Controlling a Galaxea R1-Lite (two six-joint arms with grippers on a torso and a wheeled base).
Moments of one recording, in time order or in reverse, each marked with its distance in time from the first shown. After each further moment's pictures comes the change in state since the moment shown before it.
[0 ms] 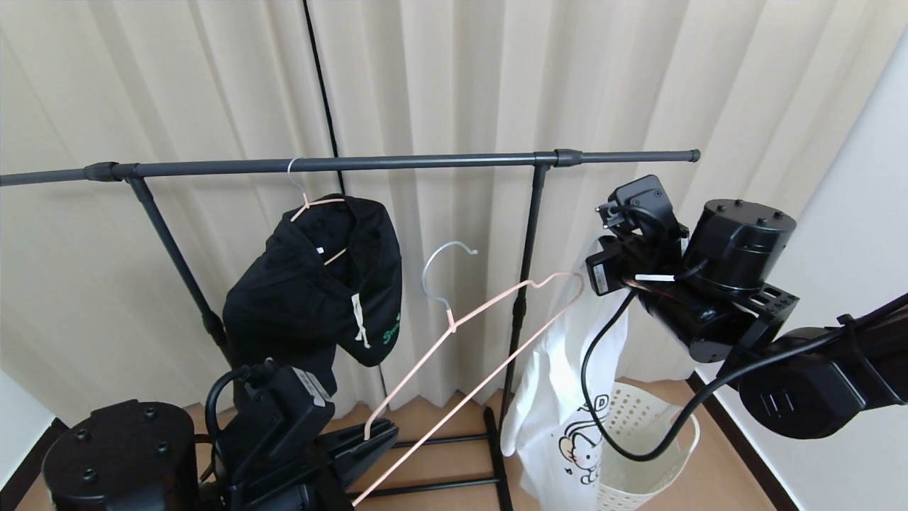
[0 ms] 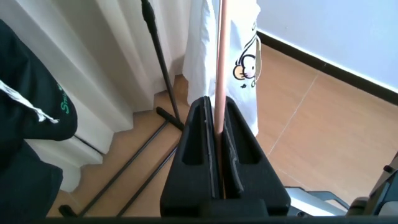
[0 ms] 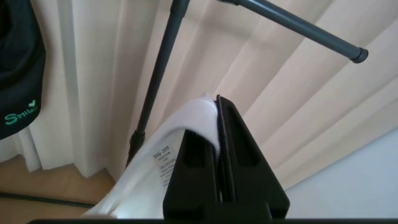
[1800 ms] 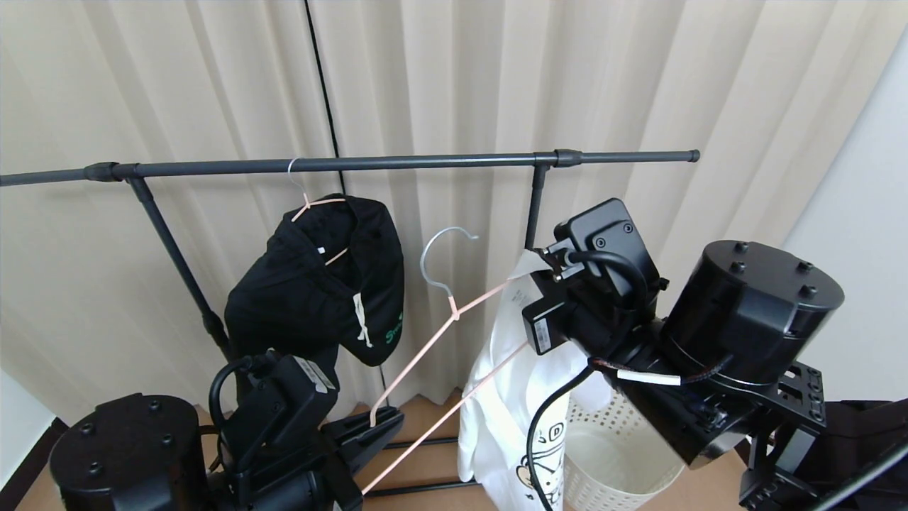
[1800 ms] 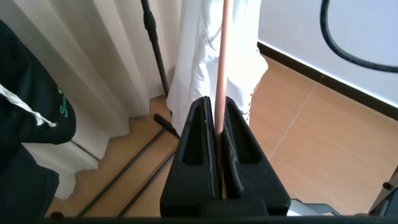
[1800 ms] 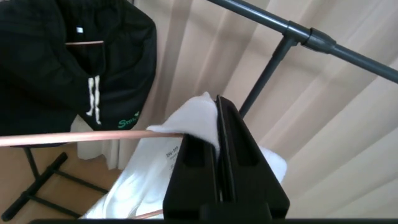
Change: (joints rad) left arm 0.006 0.036 -0.004 -0.080 0.005 -0.015; right arm 0.370 -0.093 0.101 -0.060 -0.084 0.049
